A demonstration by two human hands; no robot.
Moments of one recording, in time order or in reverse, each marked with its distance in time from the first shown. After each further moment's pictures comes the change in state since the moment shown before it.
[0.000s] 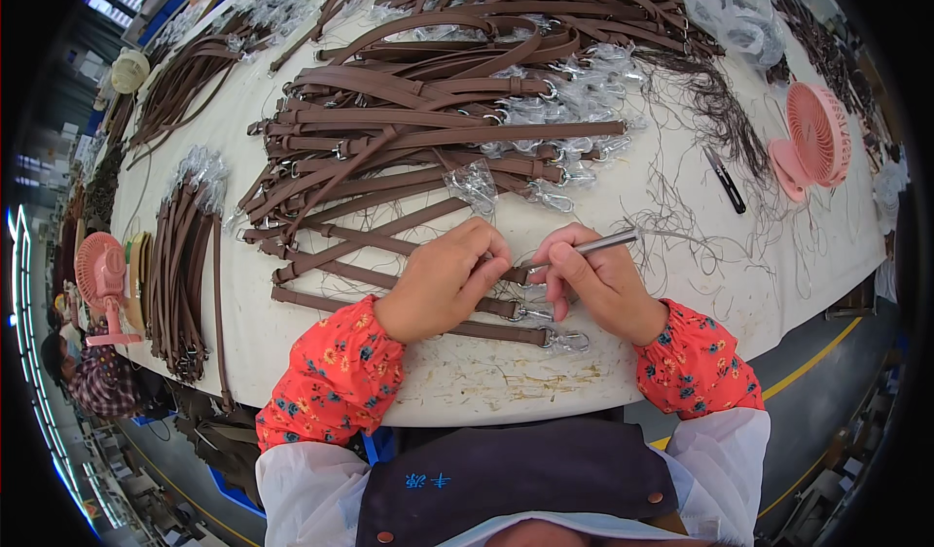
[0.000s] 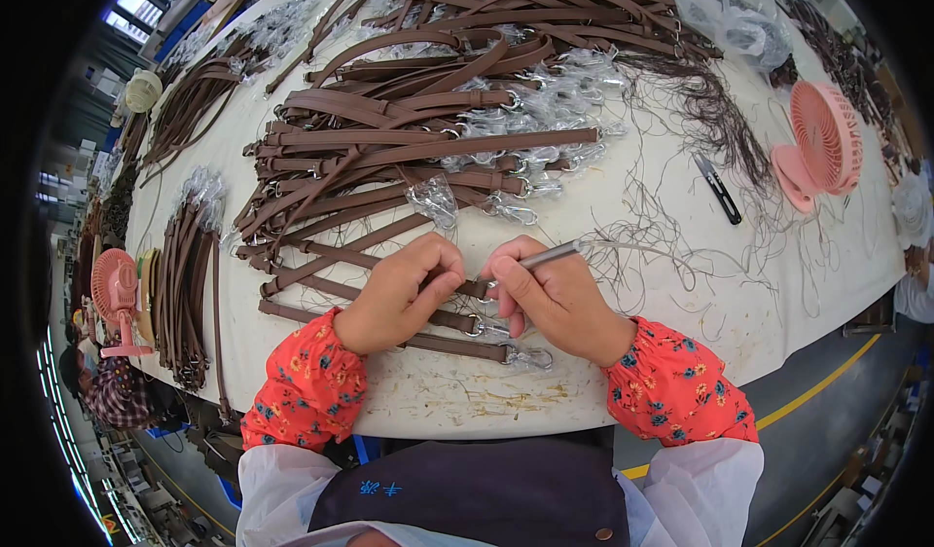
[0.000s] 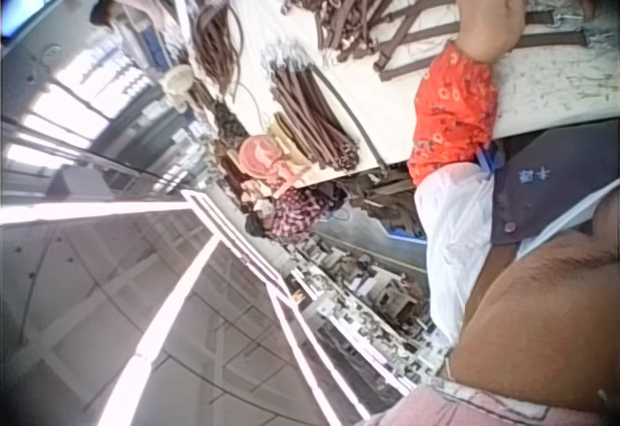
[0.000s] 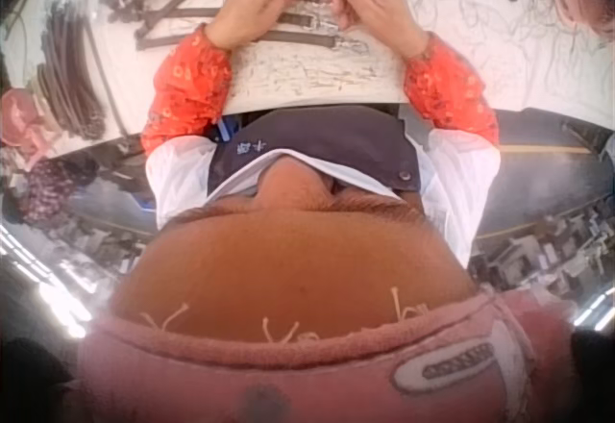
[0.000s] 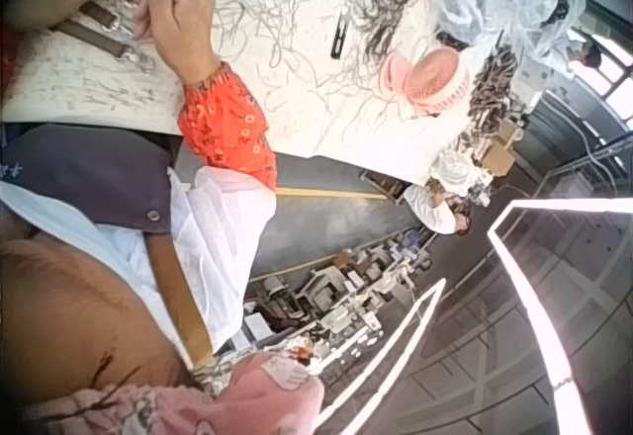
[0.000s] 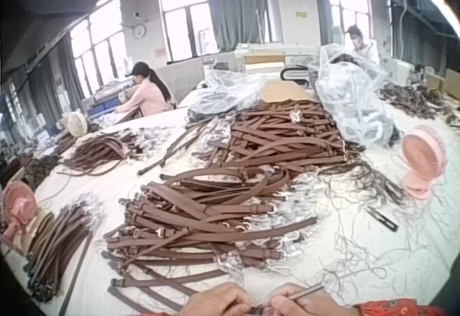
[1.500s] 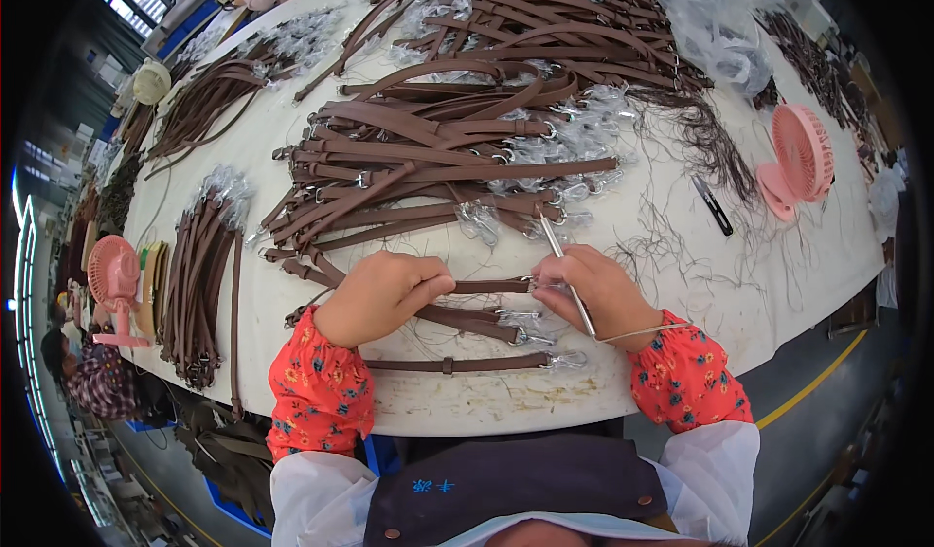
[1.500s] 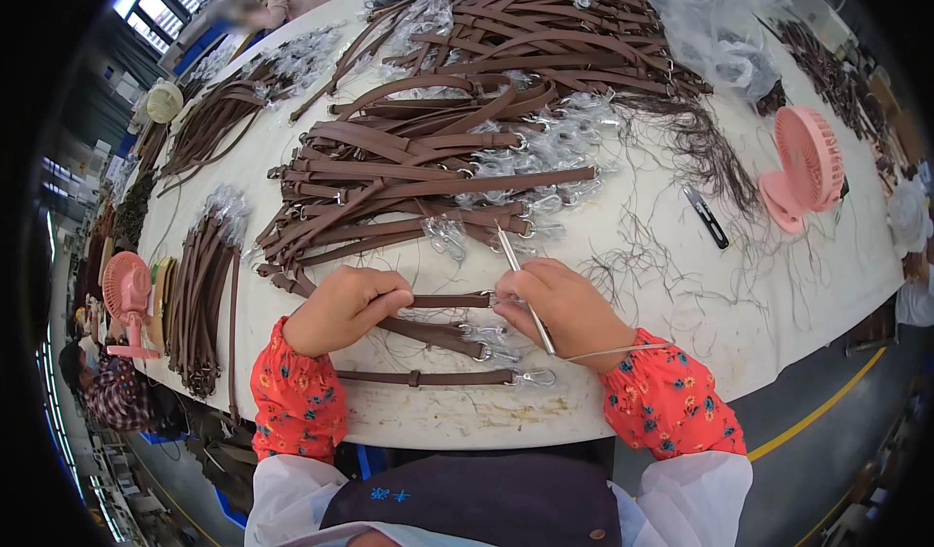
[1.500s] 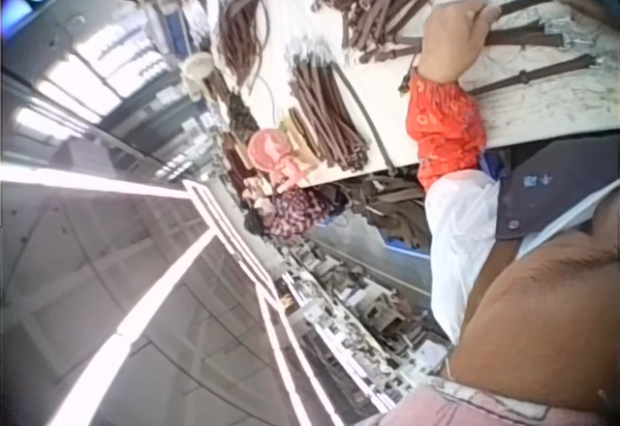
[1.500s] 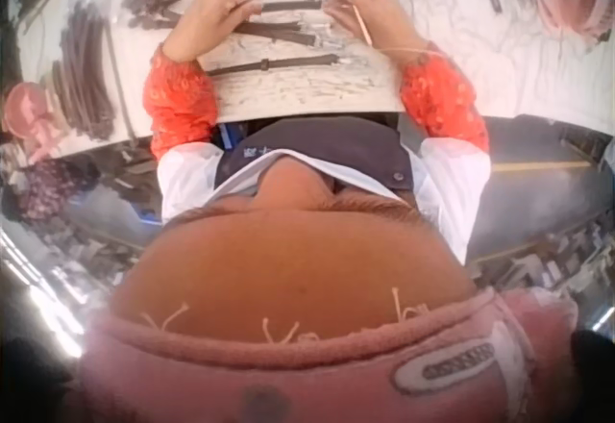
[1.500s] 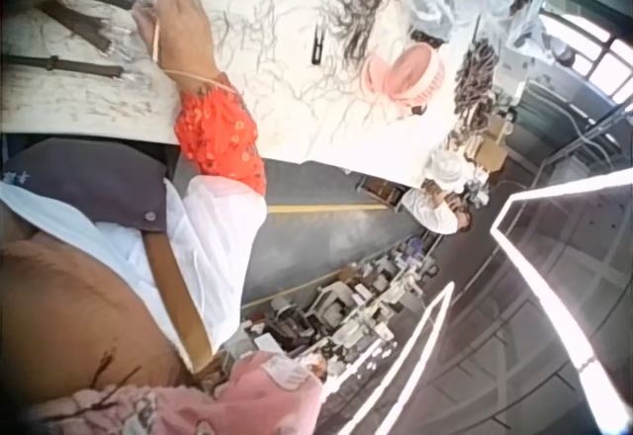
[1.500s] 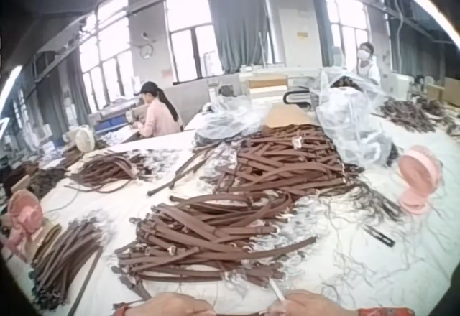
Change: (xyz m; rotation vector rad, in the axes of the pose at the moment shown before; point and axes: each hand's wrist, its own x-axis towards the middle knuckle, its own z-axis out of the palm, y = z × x) left_hand -0.023 0.023 -0.075 0.259 -0.231 -0.282; right_hand 0.007 -0.002 -0.010 -0.899 0.011 -0.550
